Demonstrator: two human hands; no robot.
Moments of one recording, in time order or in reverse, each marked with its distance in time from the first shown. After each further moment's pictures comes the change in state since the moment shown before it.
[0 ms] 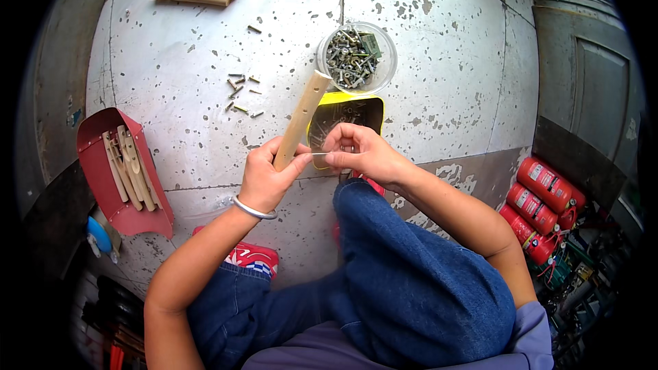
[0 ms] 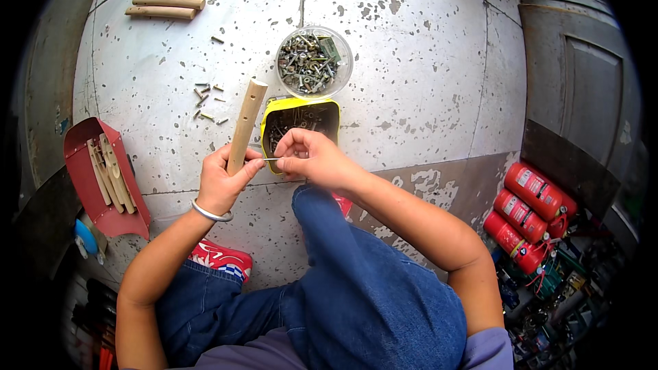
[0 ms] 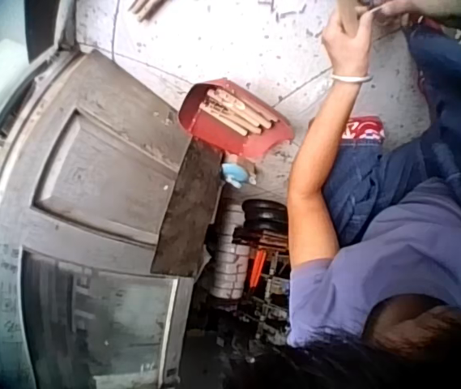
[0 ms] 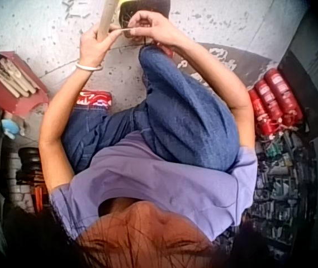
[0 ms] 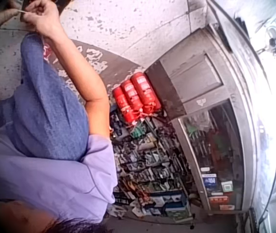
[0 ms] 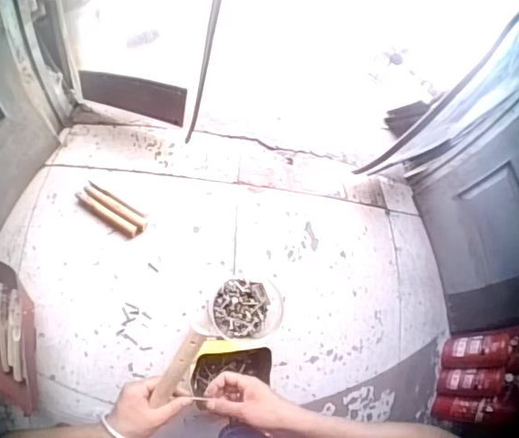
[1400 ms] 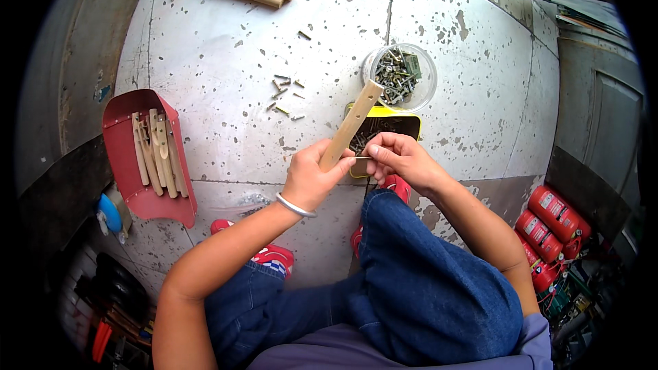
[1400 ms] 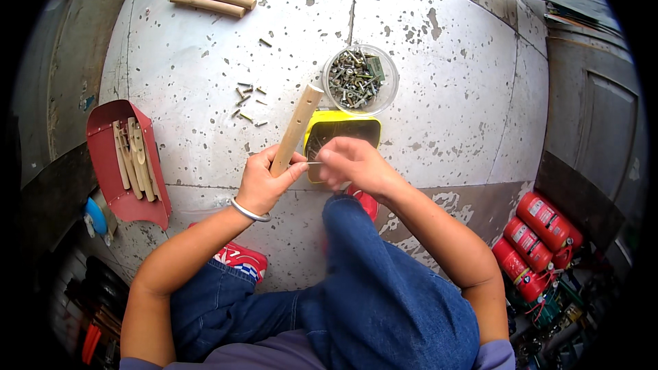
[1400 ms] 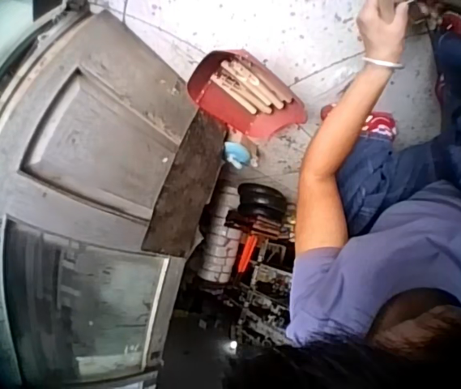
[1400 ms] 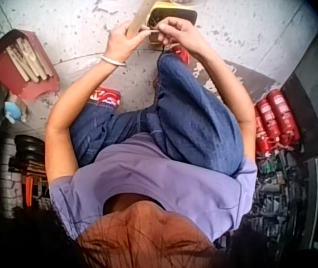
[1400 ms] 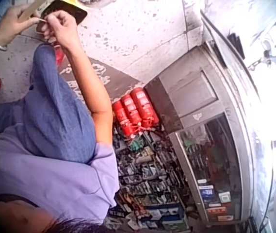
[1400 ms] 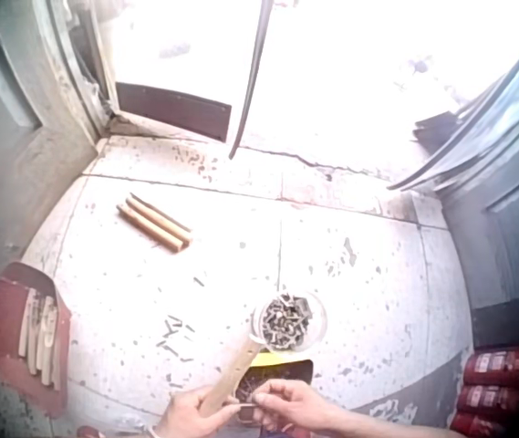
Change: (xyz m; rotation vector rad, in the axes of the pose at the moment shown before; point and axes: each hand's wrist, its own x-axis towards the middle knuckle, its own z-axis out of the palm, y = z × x) left_hand 0.002 -0.002 0.003 -0.034 0.027 -0.026; right_hand 0.005 -0.016 -0.006 -0.111 0.009 0.080
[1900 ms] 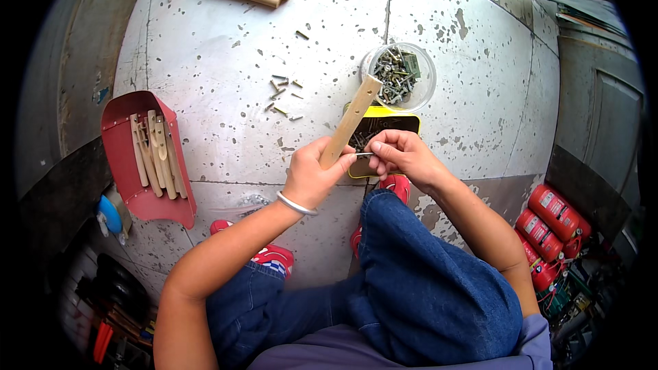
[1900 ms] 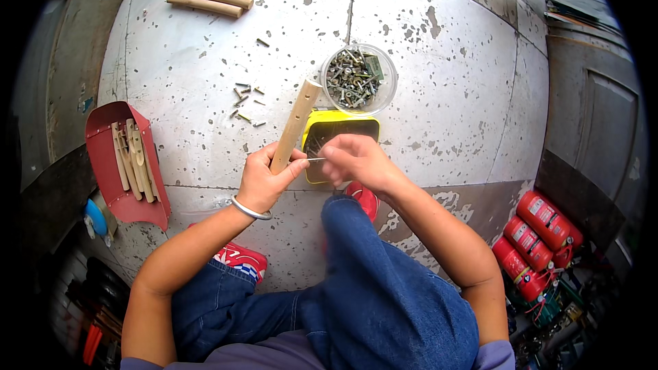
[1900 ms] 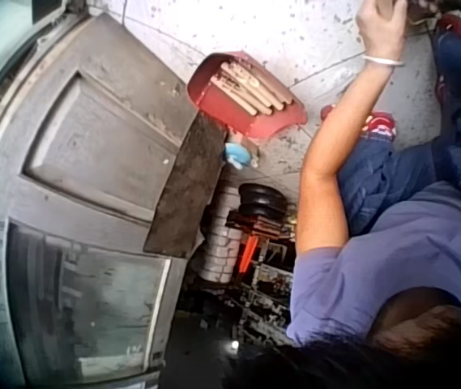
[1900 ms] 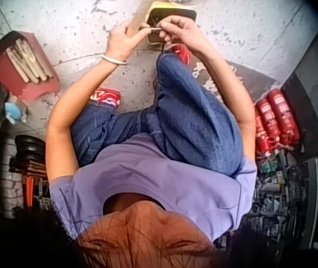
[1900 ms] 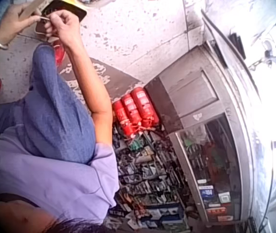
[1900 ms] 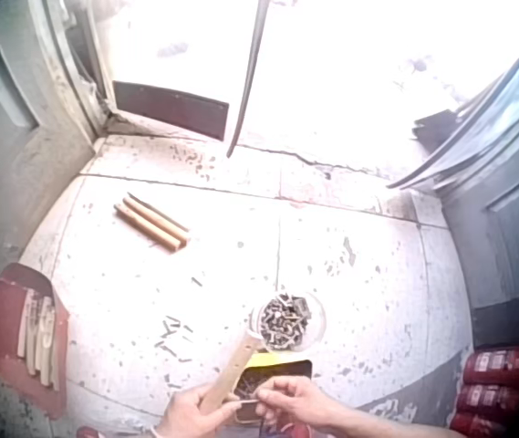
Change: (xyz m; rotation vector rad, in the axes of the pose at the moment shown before) left_hand 0.005 0.001 0.004 -0.005 0.024 0.013; right_hand 0.000 -0.006 -0.005 0.055 0.048 0.053
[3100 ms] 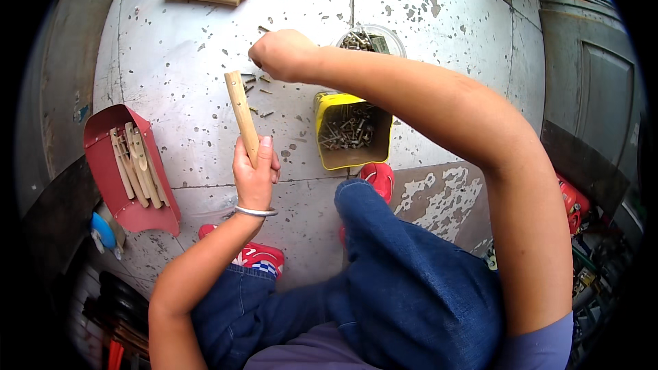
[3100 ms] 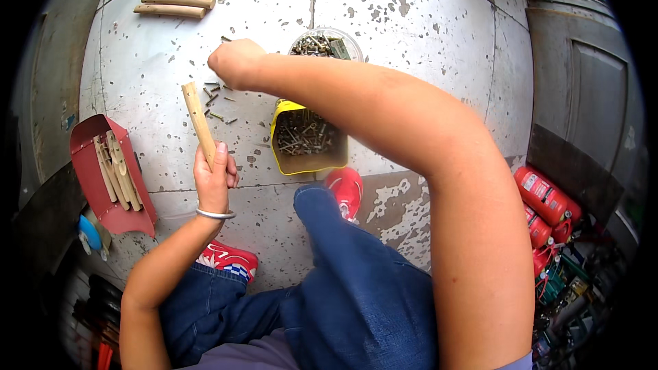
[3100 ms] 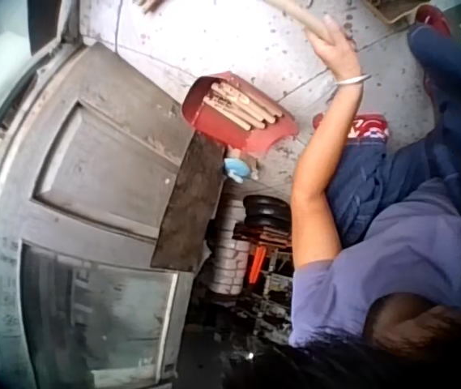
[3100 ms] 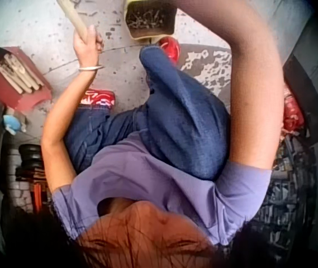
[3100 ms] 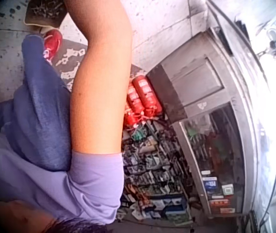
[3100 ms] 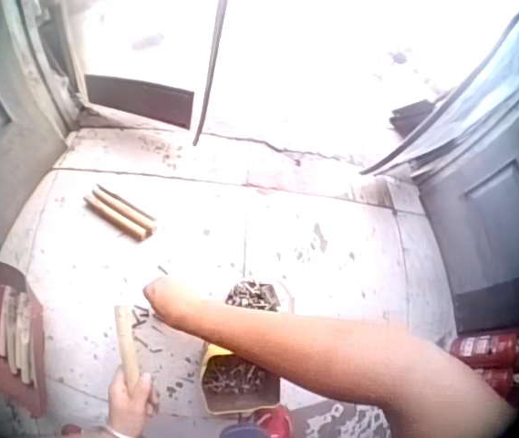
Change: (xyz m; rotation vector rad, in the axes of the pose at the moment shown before) left_hand -0.014 -0.017 -0.021 -0.323 0.304 -0.102; right_hand 0.157 -0.100 0.058 -1.614 0.031 -0.661
